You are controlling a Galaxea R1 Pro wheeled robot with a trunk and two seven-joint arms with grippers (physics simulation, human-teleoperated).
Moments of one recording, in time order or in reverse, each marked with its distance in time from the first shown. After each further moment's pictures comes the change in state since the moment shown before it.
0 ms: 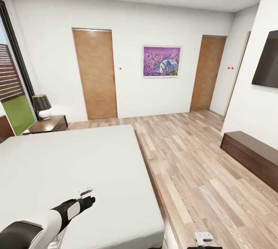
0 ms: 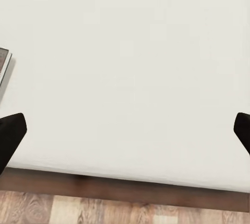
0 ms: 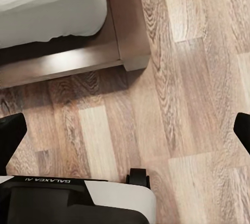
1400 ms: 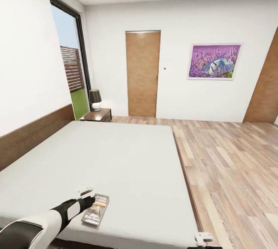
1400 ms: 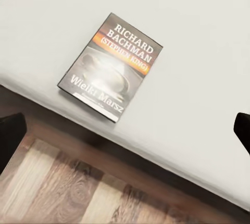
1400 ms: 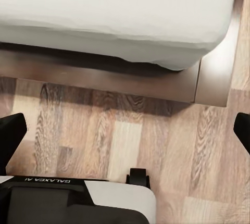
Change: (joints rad) left arm 0.000 0.000 0.001 0.000 0.000 0.000 0.000; right arm 0.000 0.000 0.000 0.000 0.000 0.000 -0.001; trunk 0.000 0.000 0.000
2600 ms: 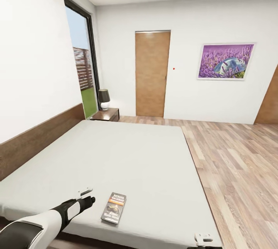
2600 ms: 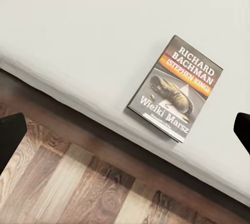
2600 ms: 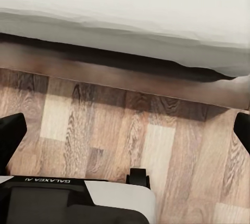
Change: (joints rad) left arm 0.000 0.000 0.000 0.000 0.000 0.000 0.000; right arm 0.000 0.000 0.000 0.000 0.000 0.000 0.000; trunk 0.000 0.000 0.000
